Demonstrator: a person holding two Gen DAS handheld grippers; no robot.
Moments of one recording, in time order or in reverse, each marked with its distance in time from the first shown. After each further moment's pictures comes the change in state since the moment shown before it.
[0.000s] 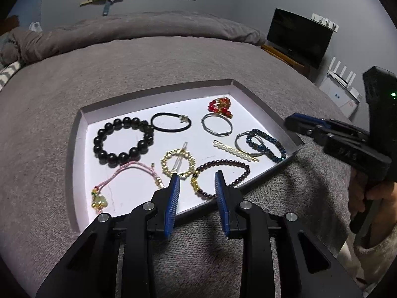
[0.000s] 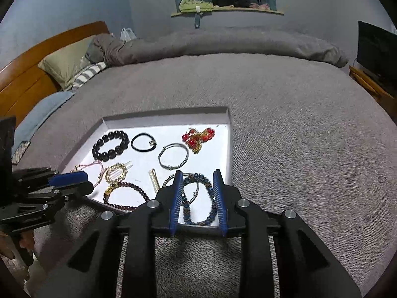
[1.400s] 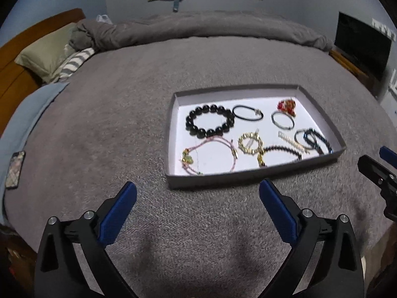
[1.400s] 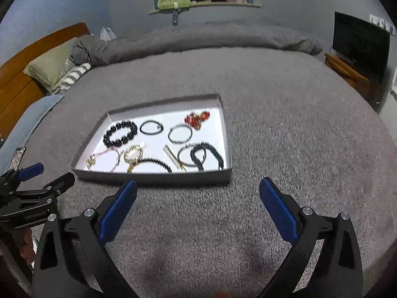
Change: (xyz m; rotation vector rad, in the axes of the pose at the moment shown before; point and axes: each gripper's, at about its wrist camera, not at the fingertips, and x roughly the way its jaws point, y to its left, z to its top) left arm -0.068 0.001 -0.018 -0.160 0.016 0.440; right arm -0.058 0.042 -0.021 0.075 0.032 -0.152
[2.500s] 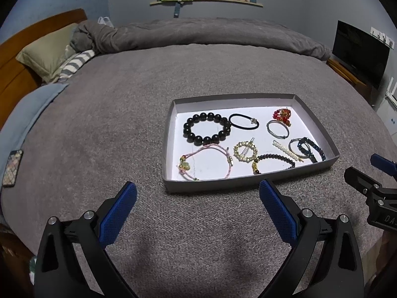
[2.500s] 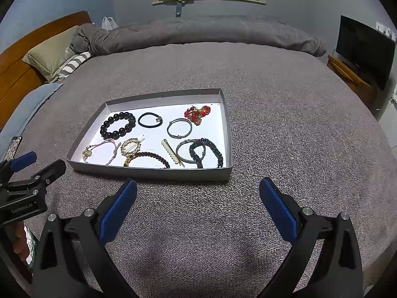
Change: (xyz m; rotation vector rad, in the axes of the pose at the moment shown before) left arm -0.007 -0.001 0.002 -0.010 -0.023 -0.033; right arm 0.011 0.006 0.002 -0.048 0.073 0.010
